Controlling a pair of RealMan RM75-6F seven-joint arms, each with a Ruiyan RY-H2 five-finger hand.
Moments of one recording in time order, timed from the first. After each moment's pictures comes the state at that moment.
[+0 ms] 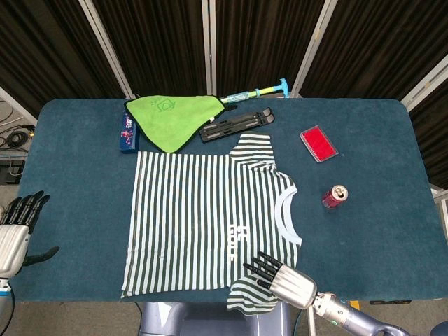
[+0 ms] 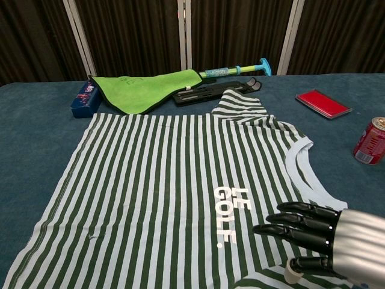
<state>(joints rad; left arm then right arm) -0.09 -1.07 -0.01 -1.72 1.53 1.46 0.05 0.41 -1.62 -0.25 -1.08 -2.12 1.41 -0.07</state>
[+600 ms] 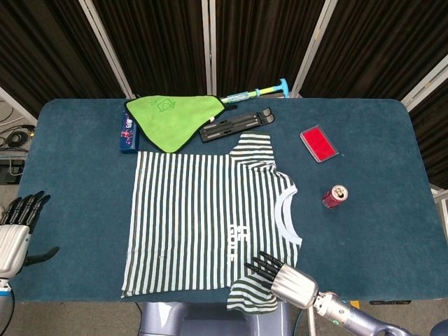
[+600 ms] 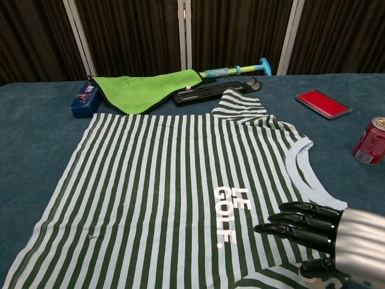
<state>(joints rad) -0.10 -1.07 -0.01 -1.72 1.53 1.46 0.05 0.42 -1.61 -0.27 -1.08 -2.10 1.42 -0.04</state>
